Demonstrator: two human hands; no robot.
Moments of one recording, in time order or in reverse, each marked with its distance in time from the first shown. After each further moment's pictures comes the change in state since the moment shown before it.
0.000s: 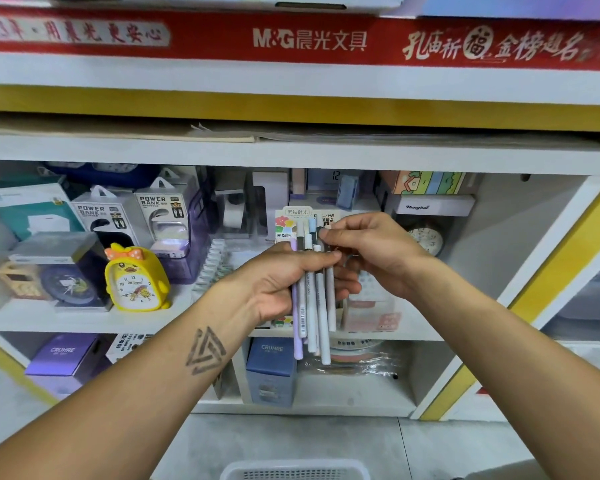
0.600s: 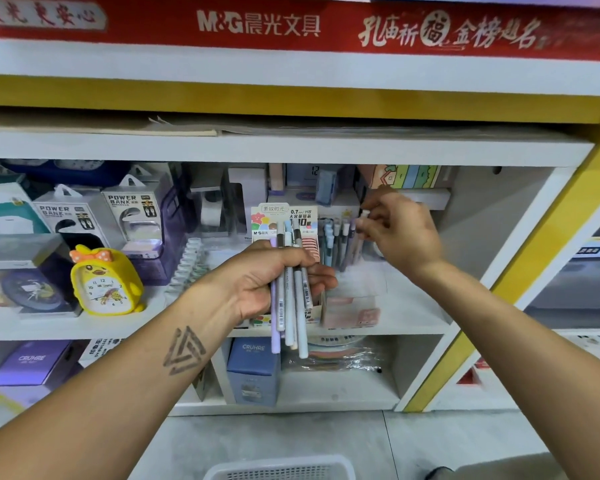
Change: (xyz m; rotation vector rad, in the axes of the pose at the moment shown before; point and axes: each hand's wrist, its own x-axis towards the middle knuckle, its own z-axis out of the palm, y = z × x) left_hand 0.017 -0.005 0.000 -0.006 0.101 -0.048; right_hand 0.002 0.021 -0.066 -0.693 0.410 -0.366
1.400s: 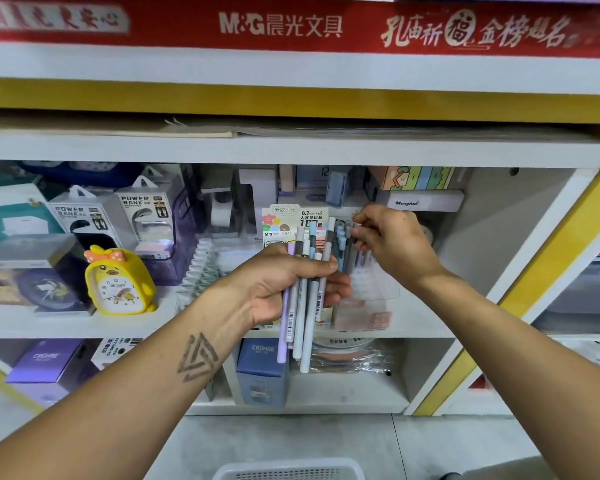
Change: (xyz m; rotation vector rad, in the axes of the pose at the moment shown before) left_hand -0.009 -0.003 0.000 0.090 -0.060 0.064; right_hand -0.001 -0.001 0.023 -0.022 -0.050 -0.124
